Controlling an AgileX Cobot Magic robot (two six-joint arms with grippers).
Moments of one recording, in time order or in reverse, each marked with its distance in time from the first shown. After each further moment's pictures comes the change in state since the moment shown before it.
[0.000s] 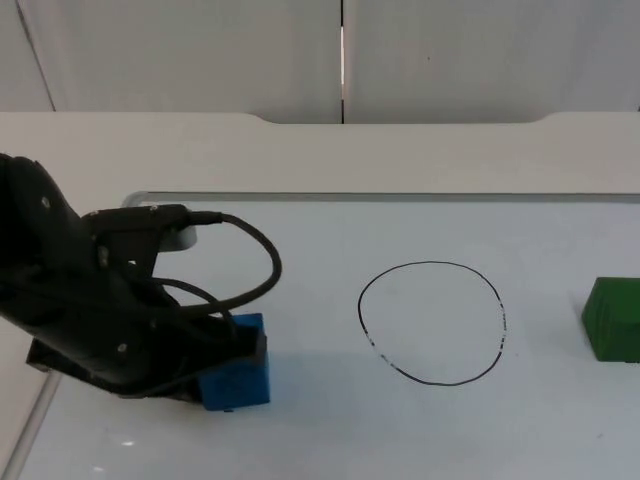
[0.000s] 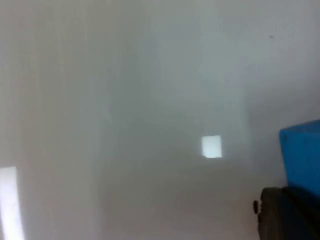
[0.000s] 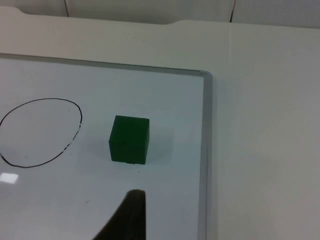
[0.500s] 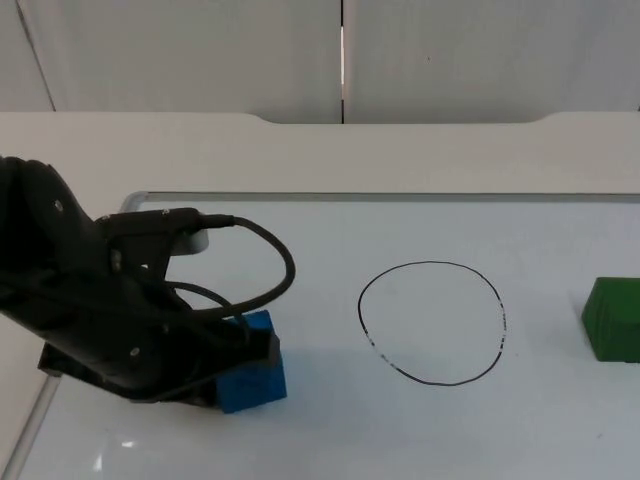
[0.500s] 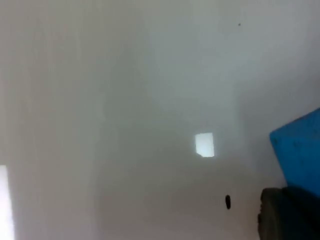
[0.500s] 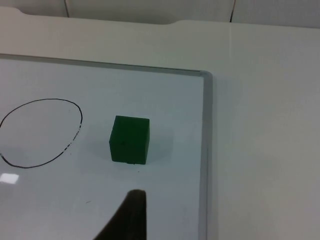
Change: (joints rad) right arm 0.000 0.000 0.000 0.000 0.000 0.002; left arm -0.027 0.005 -0.010 -0.031 0.000 -0.002
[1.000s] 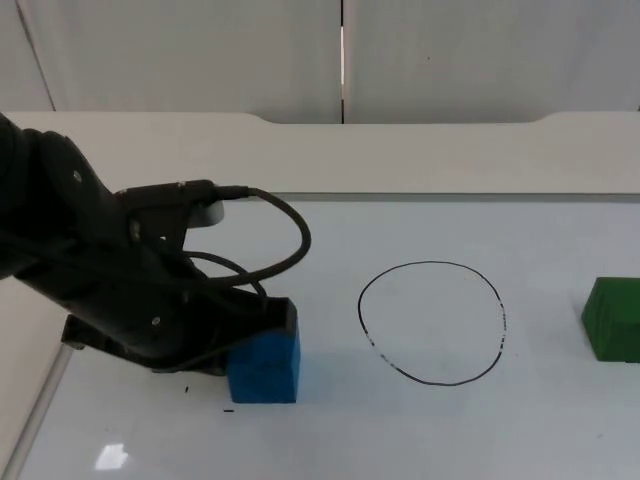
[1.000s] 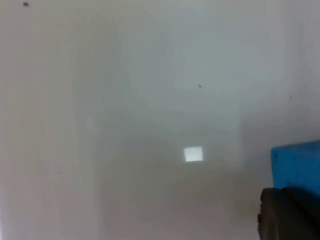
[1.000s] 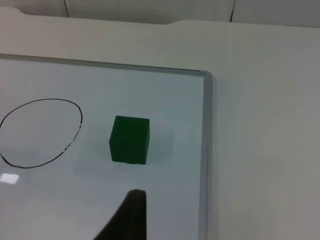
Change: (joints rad) right arm 0.000 0.000 0.000 0.000 0.000 0.003; left arm 0.000 0.004 -0.059 -0.002 0.024 0.002
